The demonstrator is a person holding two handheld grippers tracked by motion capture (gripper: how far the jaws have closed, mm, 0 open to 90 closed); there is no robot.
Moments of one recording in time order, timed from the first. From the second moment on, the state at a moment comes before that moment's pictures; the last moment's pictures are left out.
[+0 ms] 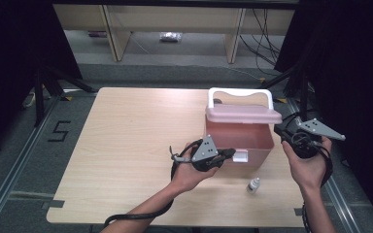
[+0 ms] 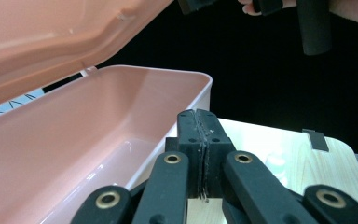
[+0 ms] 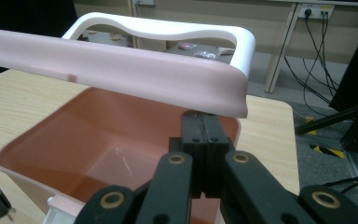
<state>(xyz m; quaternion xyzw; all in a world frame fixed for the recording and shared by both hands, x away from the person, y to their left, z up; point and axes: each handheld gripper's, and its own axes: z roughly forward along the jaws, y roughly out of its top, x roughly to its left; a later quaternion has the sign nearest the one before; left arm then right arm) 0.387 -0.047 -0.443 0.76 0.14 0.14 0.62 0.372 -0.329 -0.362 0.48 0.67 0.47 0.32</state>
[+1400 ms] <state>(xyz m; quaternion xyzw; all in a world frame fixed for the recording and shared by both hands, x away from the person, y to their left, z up) 0.391 -0.072 -0.470 0.77 0.12 0.14 0.61 0.379 -0.326 -0.358 0.47 0.66 0.47 0.33</state>
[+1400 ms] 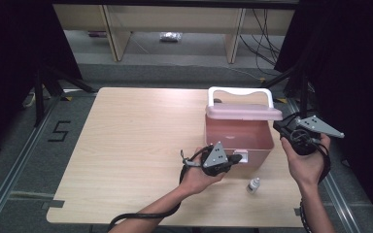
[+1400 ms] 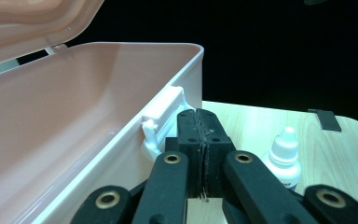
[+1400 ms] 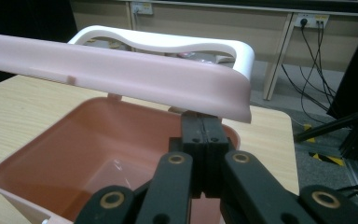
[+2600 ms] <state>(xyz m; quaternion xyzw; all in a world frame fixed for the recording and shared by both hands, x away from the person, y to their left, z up) 0.390 -0.072 -0.471 0.77 0.12 0.14 0.61 0.399 -0.318 -0.347 0.47 0.65 0.49 0.36</state>
